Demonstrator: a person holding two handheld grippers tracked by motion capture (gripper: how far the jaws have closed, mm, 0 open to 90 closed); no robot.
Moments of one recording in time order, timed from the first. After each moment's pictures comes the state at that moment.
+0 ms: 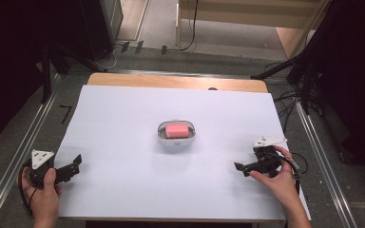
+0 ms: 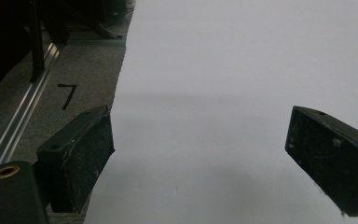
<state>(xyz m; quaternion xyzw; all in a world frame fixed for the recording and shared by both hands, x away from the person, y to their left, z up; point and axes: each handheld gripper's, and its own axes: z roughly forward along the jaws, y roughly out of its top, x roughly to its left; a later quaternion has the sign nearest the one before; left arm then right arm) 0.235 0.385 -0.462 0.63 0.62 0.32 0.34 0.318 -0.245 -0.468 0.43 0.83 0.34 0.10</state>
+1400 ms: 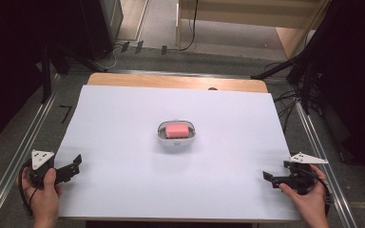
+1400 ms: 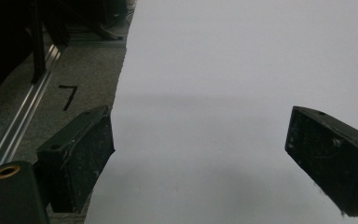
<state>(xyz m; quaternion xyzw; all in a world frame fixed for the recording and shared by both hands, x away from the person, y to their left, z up) 0.235 0.384 -0.462 0.63 0.62 0.33 0.34 0.271 -0.331 -0.483 0.52 0.77 0.36 0.14</state>
